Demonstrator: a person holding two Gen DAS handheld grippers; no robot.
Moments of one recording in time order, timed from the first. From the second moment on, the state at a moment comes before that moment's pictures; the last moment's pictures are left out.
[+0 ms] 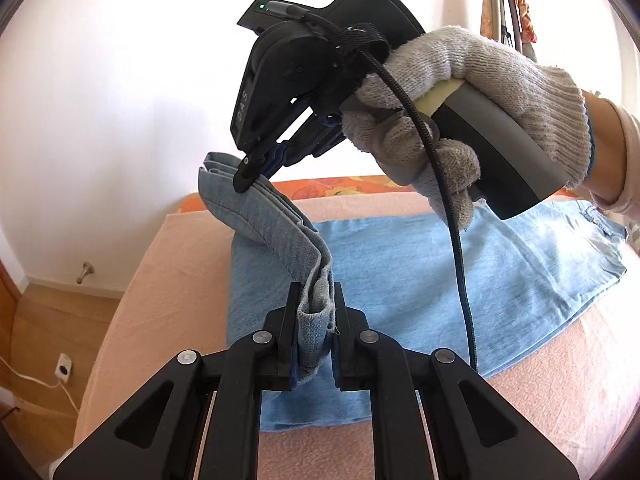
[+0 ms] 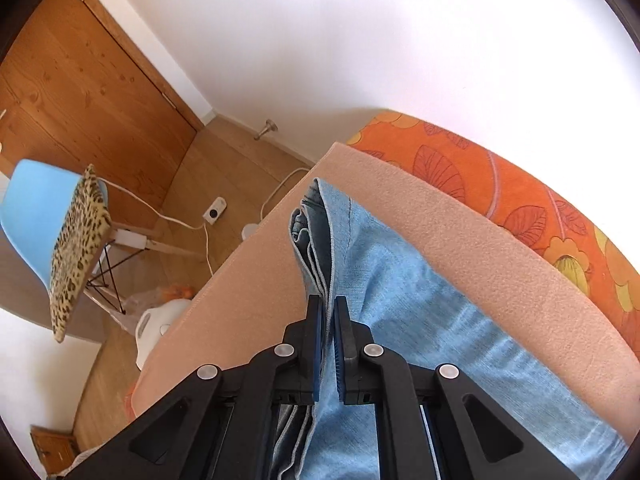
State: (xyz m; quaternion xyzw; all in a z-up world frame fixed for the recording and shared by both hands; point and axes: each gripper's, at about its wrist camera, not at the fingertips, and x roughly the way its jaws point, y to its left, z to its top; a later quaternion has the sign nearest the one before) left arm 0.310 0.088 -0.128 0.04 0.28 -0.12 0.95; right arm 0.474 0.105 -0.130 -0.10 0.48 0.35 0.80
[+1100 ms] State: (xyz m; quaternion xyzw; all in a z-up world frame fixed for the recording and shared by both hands) left arm 0.293 -0.285 -0.101 0.09 0.30 -0.36 0.88; right arm 0.449 -0.369 -0.093 0.11 0.42 0.22 0.88
